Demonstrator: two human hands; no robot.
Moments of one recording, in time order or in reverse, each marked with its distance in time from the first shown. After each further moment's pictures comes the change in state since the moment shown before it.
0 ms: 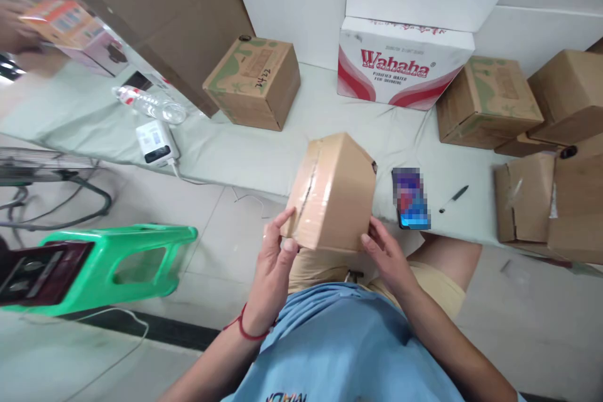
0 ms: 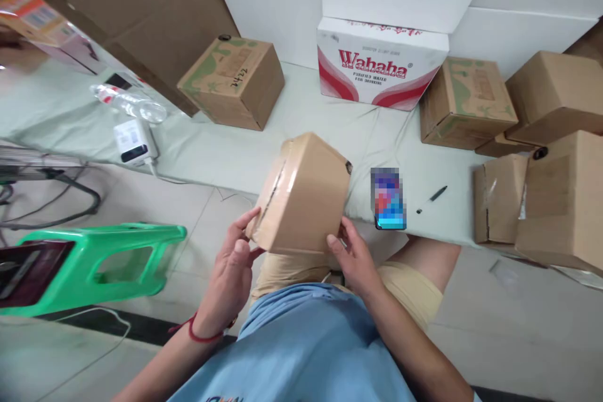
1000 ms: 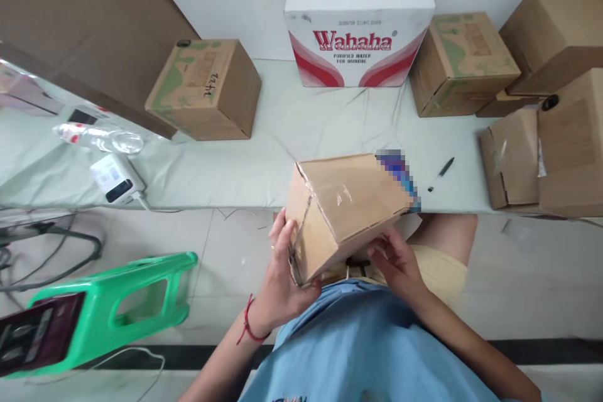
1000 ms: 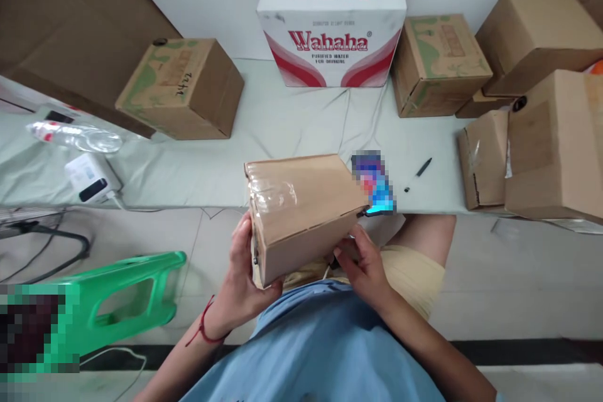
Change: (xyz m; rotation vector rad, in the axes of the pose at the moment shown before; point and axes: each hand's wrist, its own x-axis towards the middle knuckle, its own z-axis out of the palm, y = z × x) left_hand 0.024 -0.023 -0.003 0.630 -0.416 0.616; right_hand -0.030 0.029 -0.029 -0.194 0.145 -0.265
